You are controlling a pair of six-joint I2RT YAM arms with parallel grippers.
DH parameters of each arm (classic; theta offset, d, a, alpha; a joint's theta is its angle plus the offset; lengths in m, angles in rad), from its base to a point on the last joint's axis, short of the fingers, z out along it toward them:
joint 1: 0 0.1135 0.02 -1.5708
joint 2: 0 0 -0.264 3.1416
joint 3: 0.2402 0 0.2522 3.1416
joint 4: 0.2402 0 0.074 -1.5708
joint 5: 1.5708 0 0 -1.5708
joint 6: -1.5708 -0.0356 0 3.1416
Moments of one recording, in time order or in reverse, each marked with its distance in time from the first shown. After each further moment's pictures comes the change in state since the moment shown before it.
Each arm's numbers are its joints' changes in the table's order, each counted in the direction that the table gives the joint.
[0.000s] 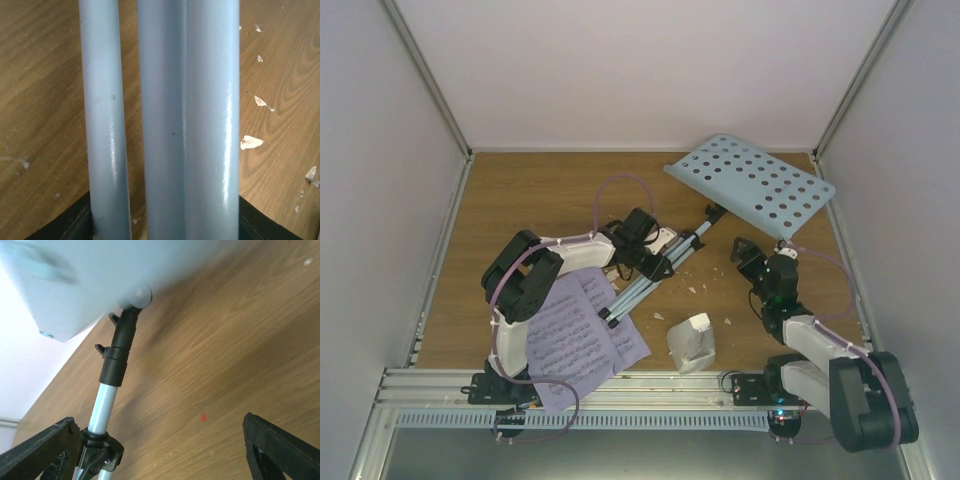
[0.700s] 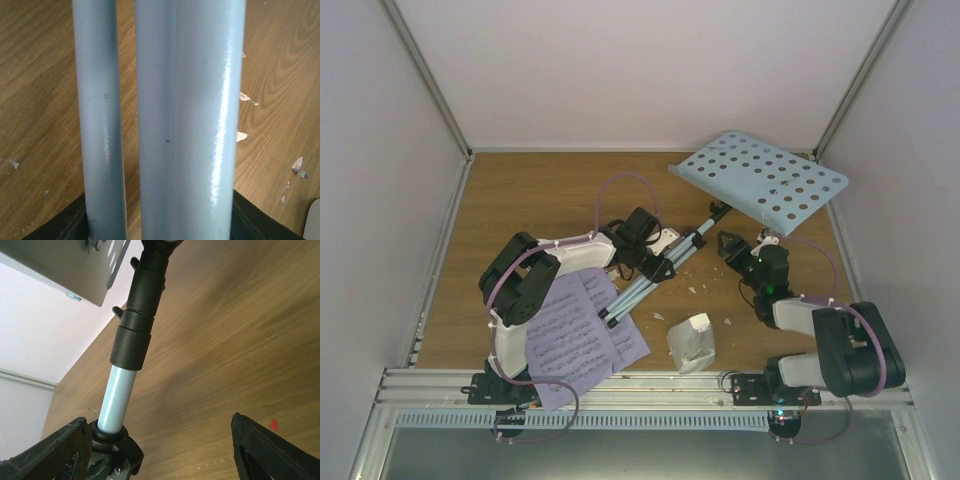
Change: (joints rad) left arm -0.011 -0.027 0.015 0.031 -0.013 -0.043; right arm 0.023 0.275 0.069 -0.254 -0.170 0.008
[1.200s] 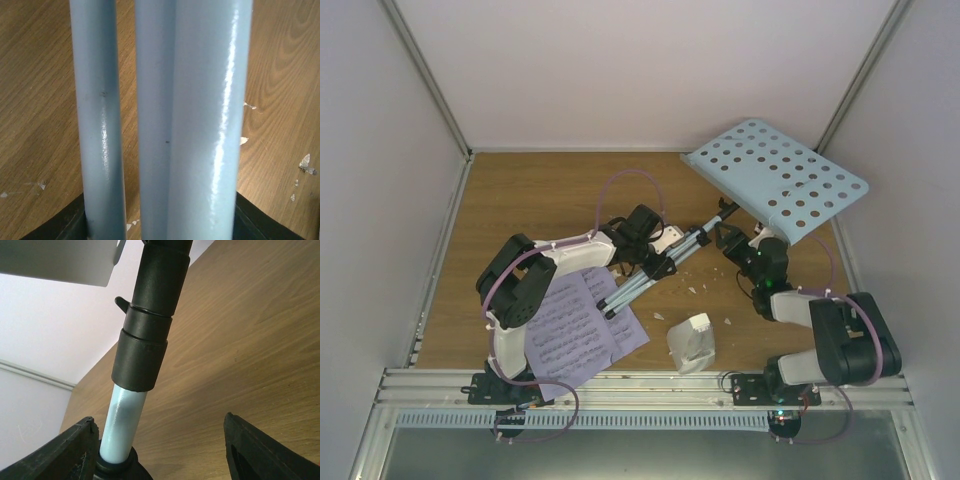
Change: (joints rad) left arm -0.010 -0.019 0.019 0.008 -0.047 -0.114; right arm 0.004 0.060 0.059 -0.067 -0.035 -0.004
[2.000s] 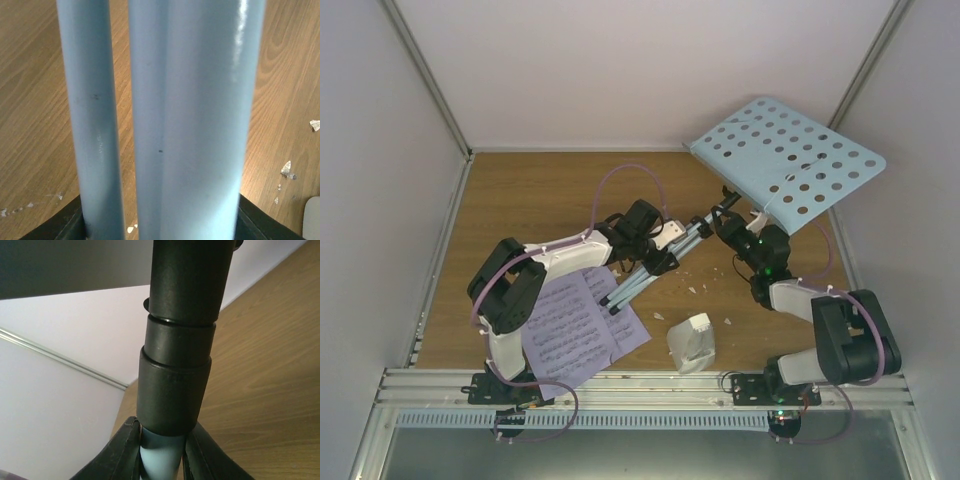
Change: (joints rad) left arm -0.006 -0.066 0.005 -0.001 -0.013 -0.034; right arm 0.014 -0.011 0.108 -0.050 -0.120 -0.073
